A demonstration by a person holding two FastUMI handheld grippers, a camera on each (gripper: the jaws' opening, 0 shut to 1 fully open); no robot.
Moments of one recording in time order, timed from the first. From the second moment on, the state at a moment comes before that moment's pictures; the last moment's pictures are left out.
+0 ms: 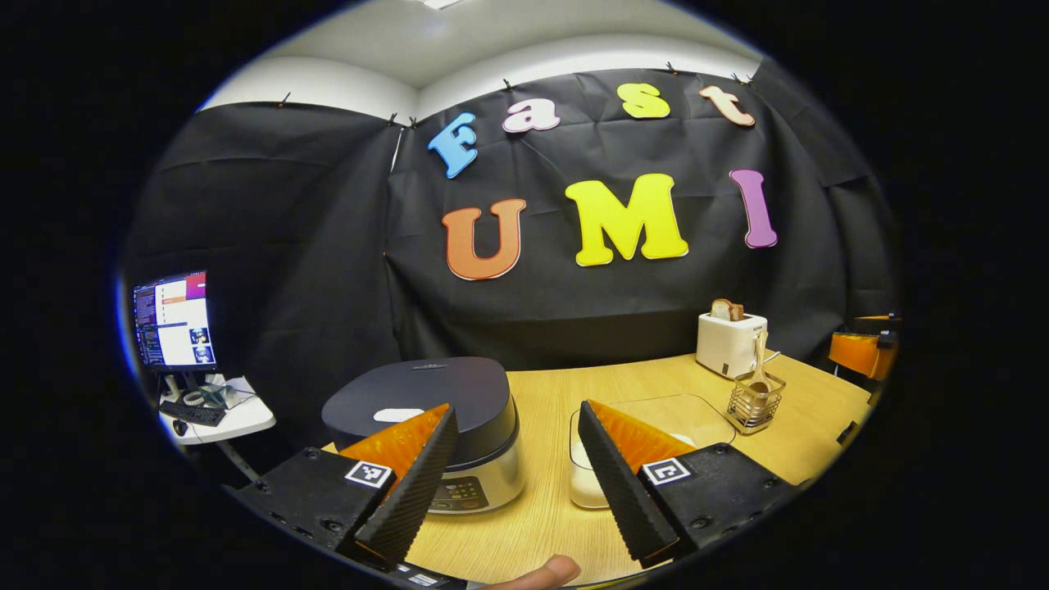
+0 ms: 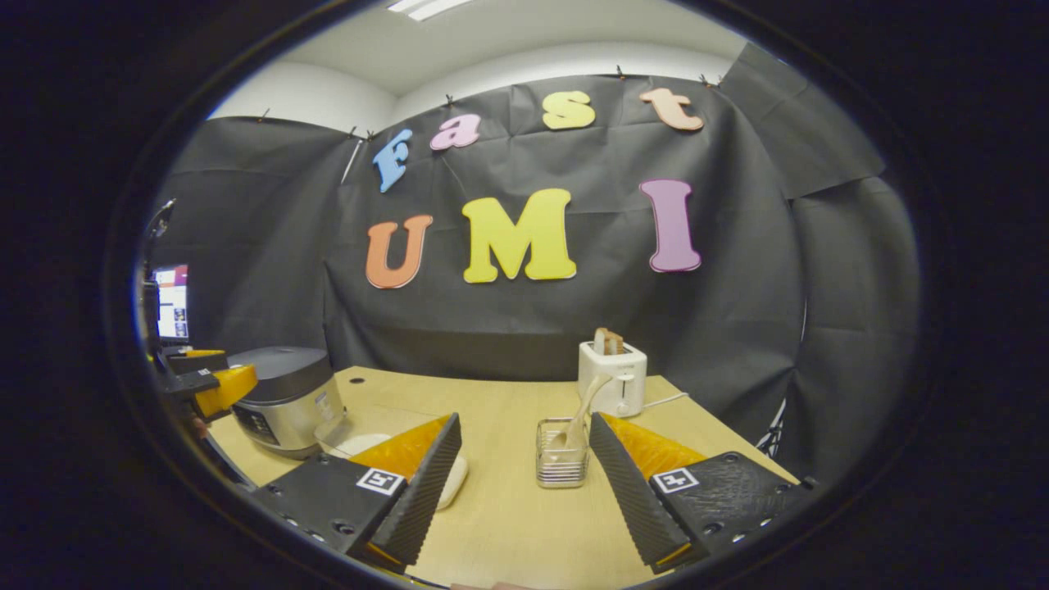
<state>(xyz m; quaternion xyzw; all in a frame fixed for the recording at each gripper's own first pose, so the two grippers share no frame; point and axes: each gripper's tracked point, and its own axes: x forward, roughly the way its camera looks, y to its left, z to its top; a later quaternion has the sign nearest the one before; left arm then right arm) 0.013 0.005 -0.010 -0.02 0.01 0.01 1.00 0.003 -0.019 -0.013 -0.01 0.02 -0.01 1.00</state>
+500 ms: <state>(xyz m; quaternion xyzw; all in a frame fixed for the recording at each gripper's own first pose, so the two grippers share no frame) 0.025 0.054 -0.027 -0.03 0.05 0.05 1.00 0.003 -0.025 -0.012 -0.01 0.02 -0.01 1.00</state>
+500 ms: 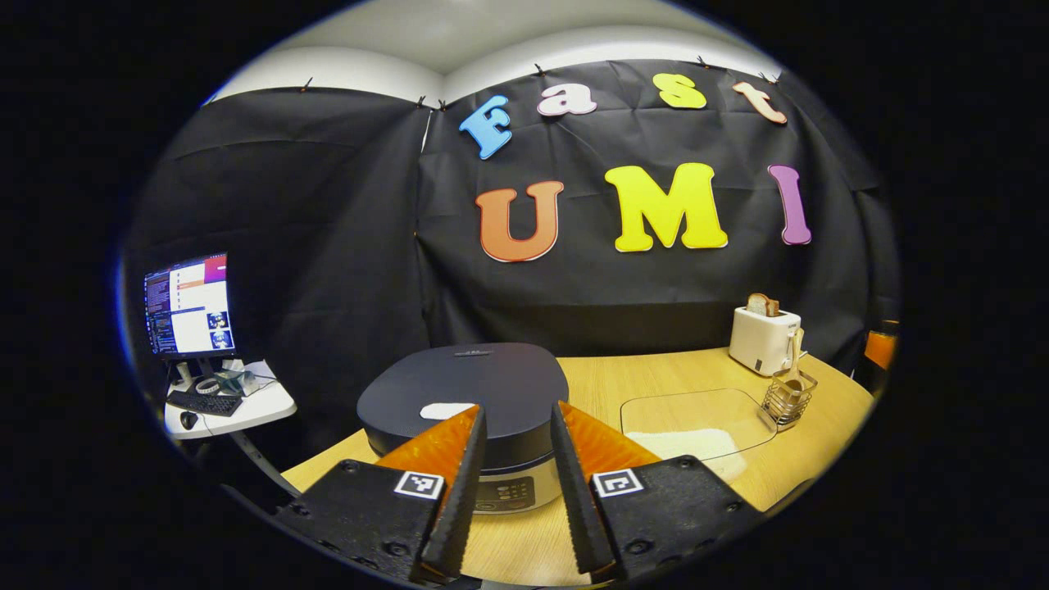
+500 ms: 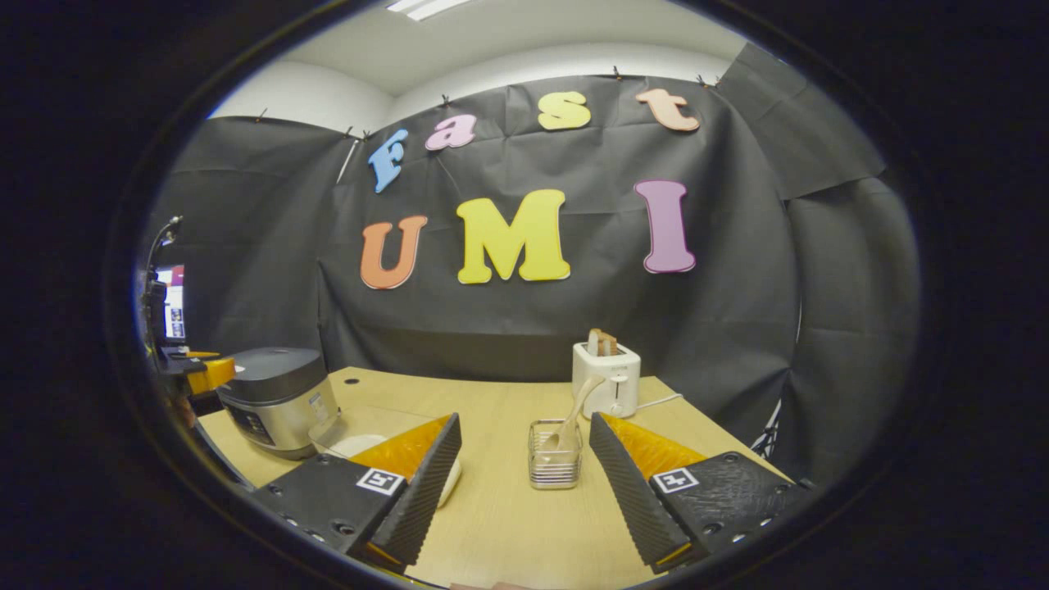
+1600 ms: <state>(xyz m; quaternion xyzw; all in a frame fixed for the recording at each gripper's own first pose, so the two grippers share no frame) 0.073 0.111 -0.052 -0.02 0.18 0.06 0.98 -0.003 -0.045 -0.007 0.01 0.03 -0.03 1.00</state>
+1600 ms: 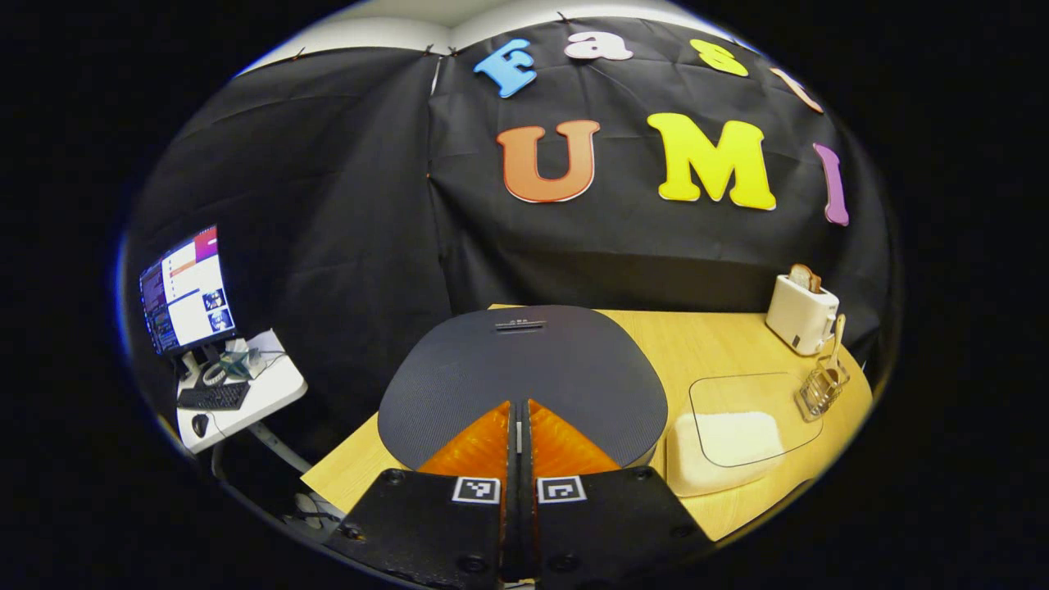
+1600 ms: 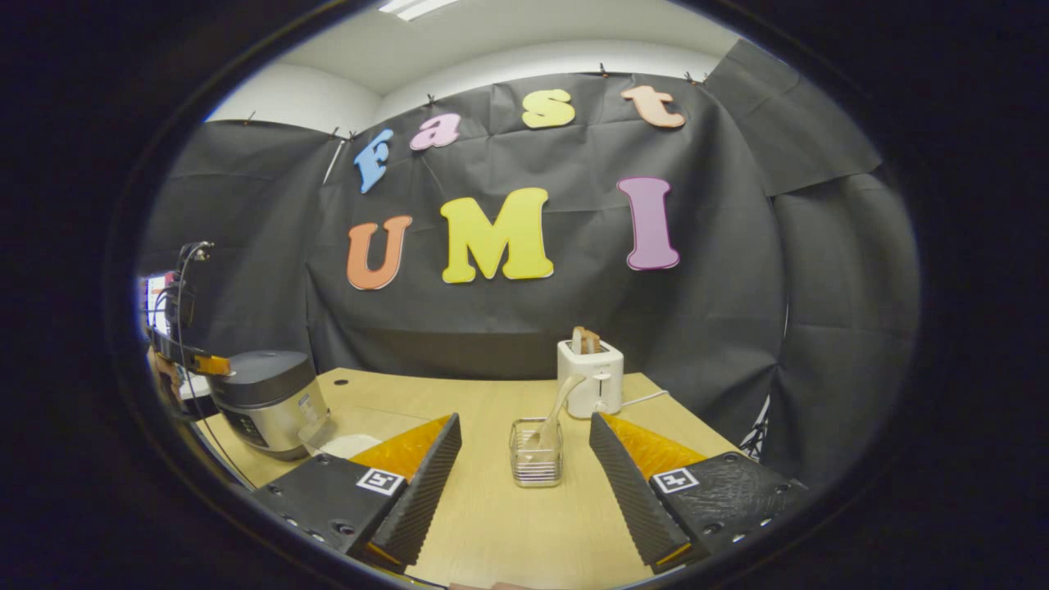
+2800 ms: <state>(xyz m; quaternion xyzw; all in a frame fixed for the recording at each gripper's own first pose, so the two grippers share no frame) 0.060 0.103 -0.052 -0.01 0.22 0.05 0.97 -0.006 -0.050 -0.007 0.01 0.03 -0.03 1.00</state>
